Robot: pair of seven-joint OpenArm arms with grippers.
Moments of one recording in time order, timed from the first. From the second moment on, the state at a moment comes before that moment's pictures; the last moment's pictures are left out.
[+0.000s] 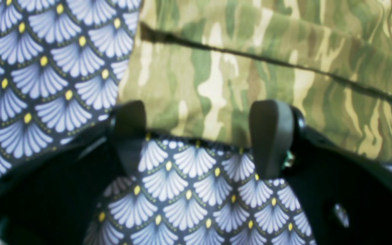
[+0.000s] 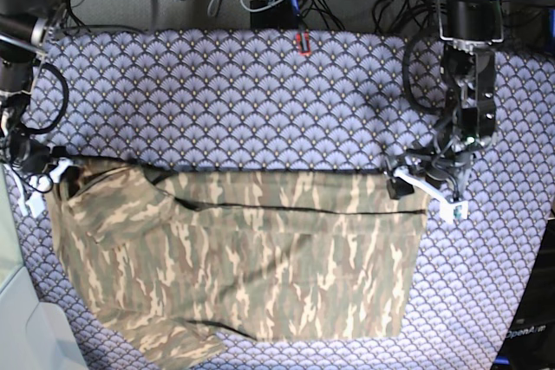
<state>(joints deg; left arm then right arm) -7.1 -14.4 -4.0 76.6 -28.1 -4.1 38.1 20.5 27.6 21.1 44.1 18.0 39.6 -43.2</state>
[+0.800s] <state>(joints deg) -10.5 -11.6 -12.5 66.4 -27.7 -4.7 35.0 20.5 27.6 20.9 44.1 18.1 39.6 -43.2</state>
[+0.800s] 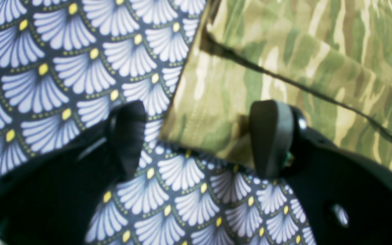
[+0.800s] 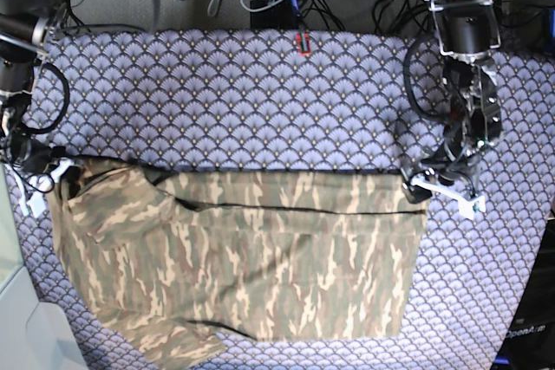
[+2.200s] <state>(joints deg) 10.5 -12.9 -22.4 101.8 -28.7 -4.9 59.8 -11.2 21.7 33.3 86.7 17.5 40.1 -55.7</state>
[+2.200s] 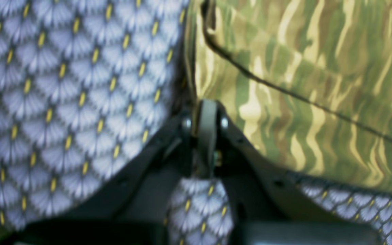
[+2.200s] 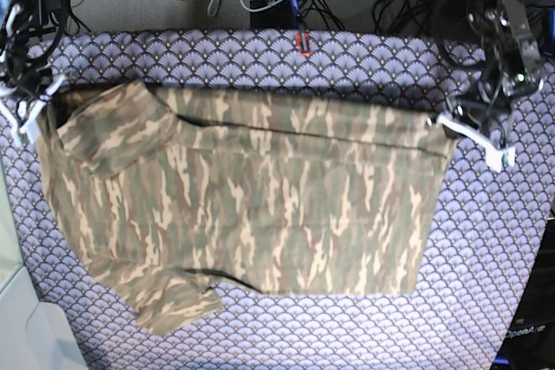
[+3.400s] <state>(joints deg) 18.7 -13.0 -23.0 105.0 -28.2 -4.7 55.5 -17.6 20.1 41.4 93.6 17.6 39.9 -57.4</state>
